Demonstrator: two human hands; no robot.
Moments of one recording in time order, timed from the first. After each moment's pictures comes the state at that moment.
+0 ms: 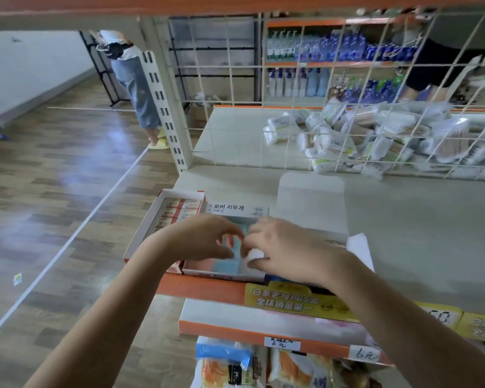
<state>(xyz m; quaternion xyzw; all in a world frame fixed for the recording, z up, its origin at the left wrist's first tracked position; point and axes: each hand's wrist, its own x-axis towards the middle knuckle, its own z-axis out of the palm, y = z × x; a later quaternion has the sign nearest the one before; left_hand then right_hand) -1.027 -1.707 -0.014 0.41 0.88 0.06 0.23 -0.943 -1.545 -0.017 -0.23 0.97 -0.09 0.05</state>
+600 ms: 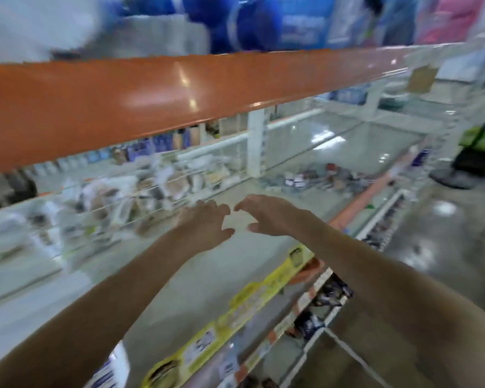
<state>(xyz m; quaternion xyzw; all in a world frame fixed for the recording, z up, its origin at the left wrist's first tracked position) -0.911 -1.318 0.010 0.65 0.76 -0.03 0.01 -0.773 -1.214 0.003 0.28 0.96 0.00 0.03</state>
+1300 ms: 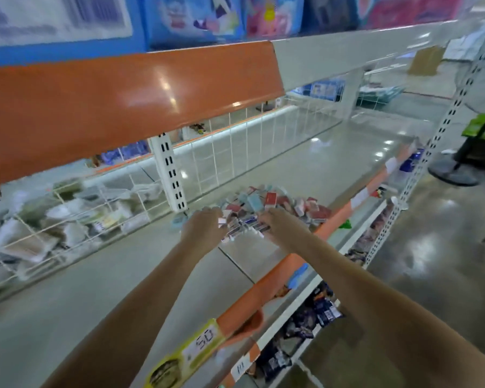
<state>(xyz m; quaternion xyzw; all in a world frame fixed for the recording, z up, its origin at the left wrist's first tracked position) -0.789 -1.018 -0.050 0.57 0.81 0.09 0.04 -0.617 -0.921 -0.076 0.38 0.92 -0.07 -0.02</state>
